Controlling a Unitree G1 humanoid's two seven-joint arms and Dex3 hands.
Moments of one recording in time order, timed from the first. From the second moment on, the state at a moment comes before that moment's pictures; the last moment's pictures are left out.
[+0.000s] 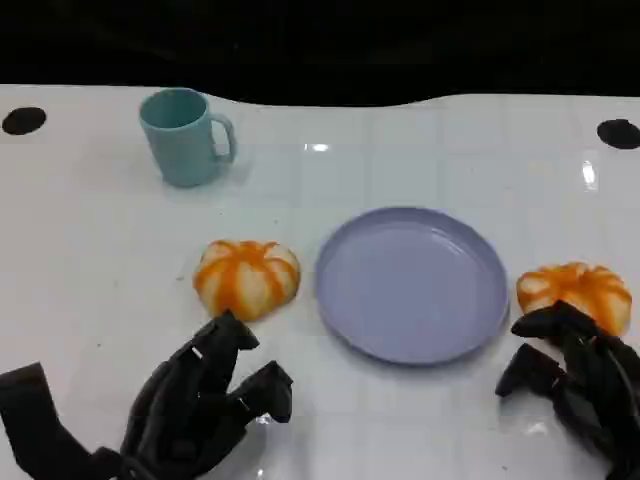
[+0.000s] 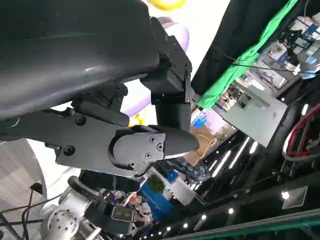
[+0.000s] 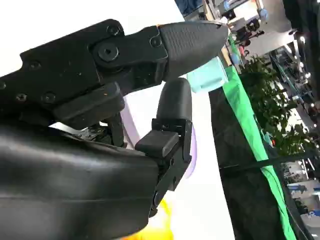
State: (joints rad) left arm -0.01 -0.09 0.16 0.26 -0.63 0.26 -0.69; right arm -0.23 -0.03 -0.26 0.81 0.39 -0.31 0.71
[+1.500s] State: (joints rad) left arm -0.03 0.10 -0.03 0.06 0.09 -0.21 -0.34; right arm -0.25 -0.02 -0.26 0.83 0.38 -0.32 0.69
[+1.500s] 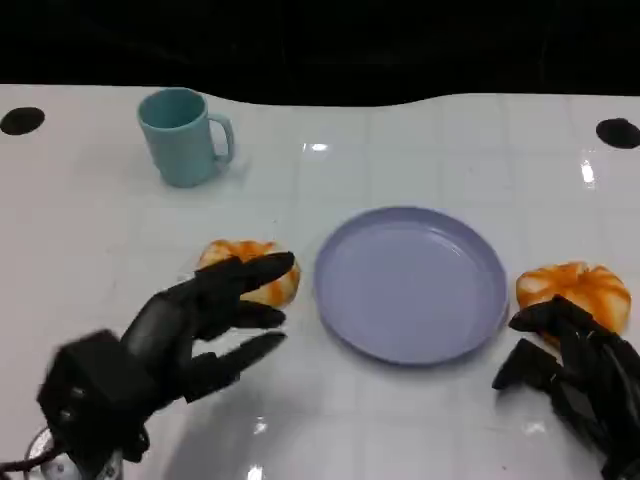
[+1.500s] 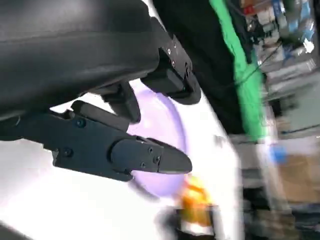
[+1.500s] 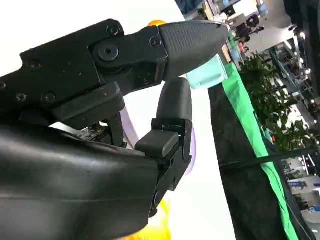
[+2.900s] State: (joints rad) left arm -0.47 0.27 -0.43 0.36 0.88 0.10 -0.14; right arm -0.24 -0.02 -0.26 0.81 0.39 -0.31 0.69
